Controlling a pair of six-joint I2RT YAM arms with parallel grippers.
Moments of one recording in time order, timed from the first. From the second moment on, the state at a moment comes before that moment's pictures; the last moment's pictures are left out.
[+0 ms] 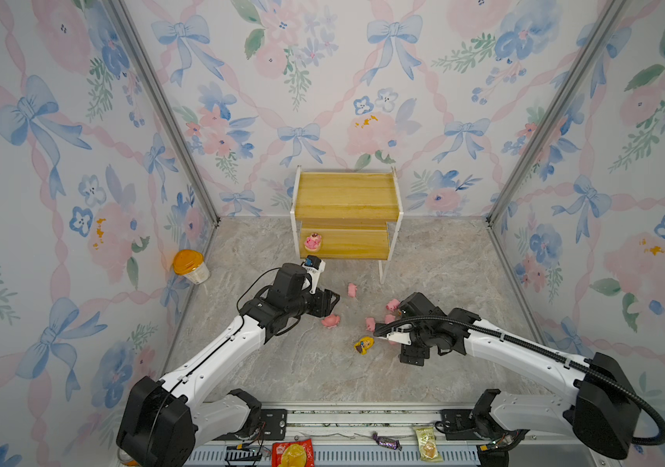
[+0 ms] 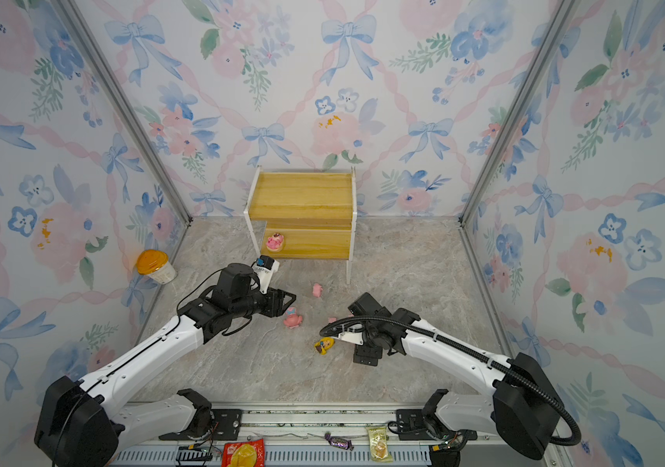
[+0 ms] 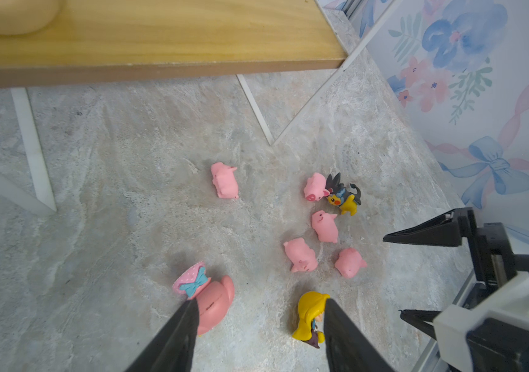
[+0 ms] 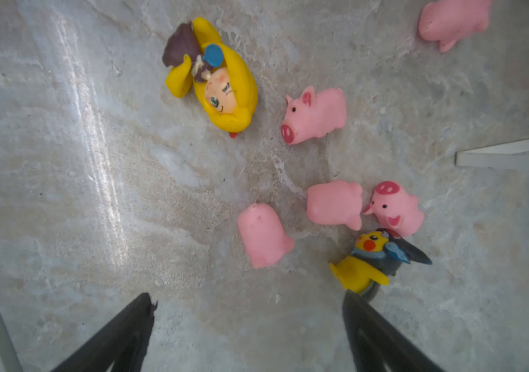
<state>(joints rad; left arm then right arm) -0.50 1.15 0.81 -0.32 0.24 -0.30 0.79 1.26 0.78 -0.69 0.03 -0.72</state>
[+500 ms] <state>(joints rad) -0.48 1.14 0.79 -0.28 0.27 -0.30 0.77 1.32 0.75 -0.55 -0.01 -0.82</state>
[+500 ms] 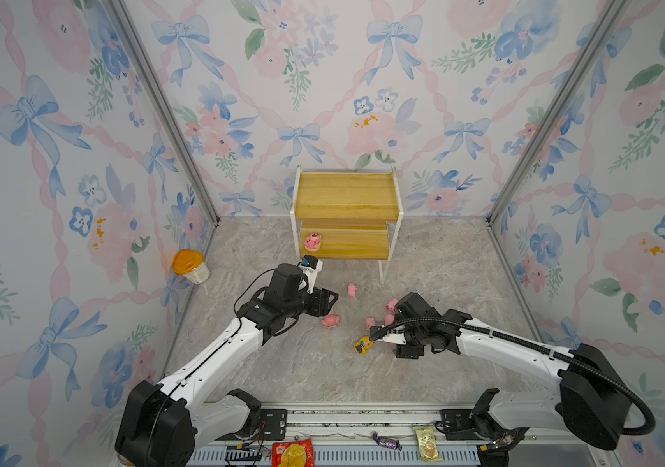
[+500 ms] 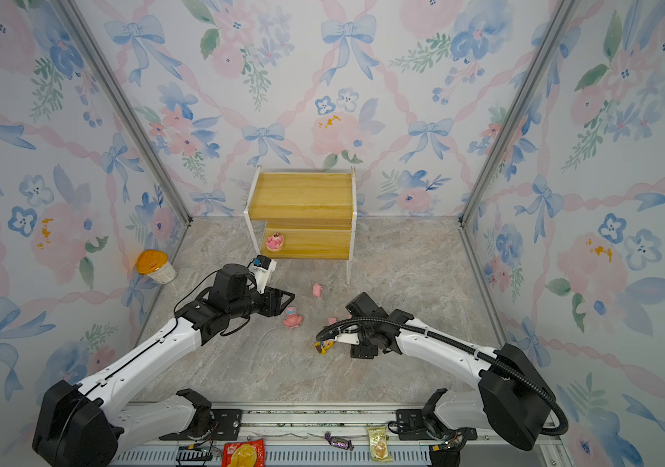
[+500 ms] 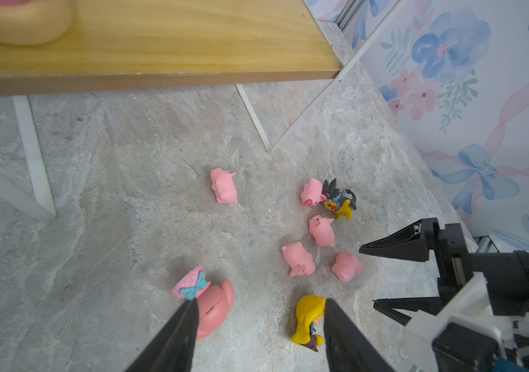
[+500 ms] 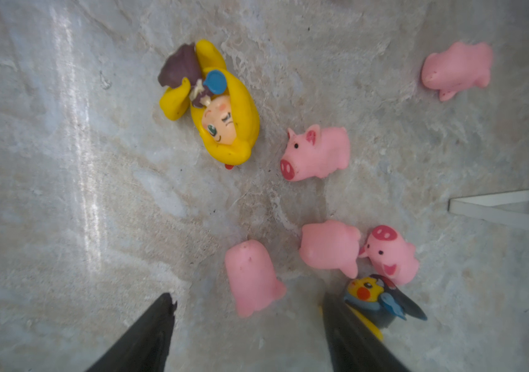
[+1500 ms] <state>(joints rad) -0.44 1.11 0.77 -0.26 0.32 -0.30 0.69 1.43 0.72 -0.44 -0.05 -0.82</state>
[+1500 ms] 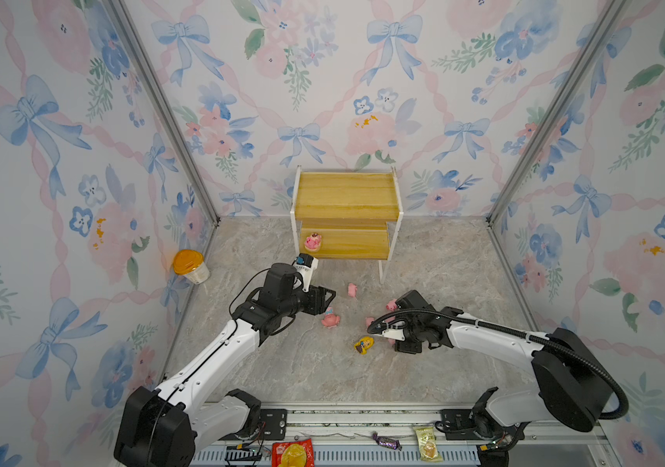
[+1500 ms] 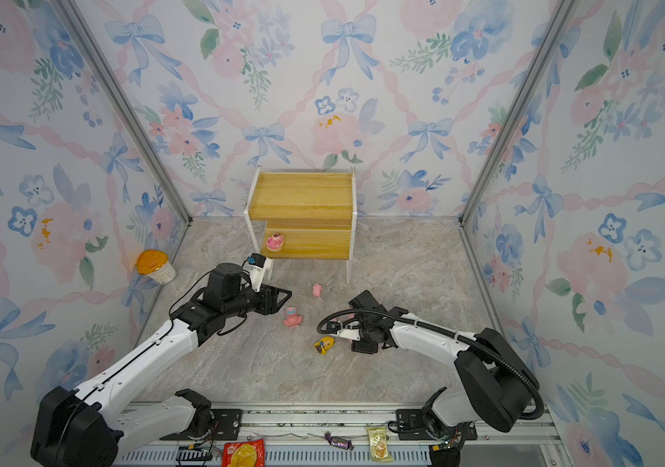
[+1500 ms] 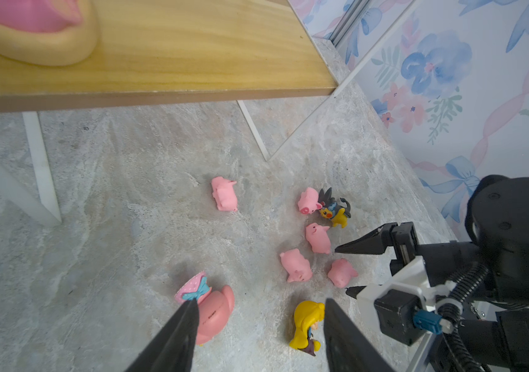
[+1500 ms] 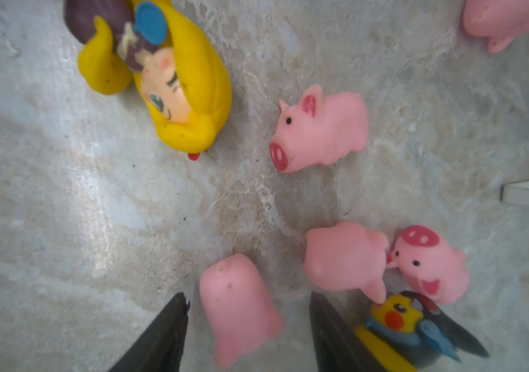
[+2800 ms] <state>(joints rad) -0.22 1.01 0.77 -0.24 0.21 -0.32 0.88 1.46 1.12 -0.58 -0.07 -0.54</state>
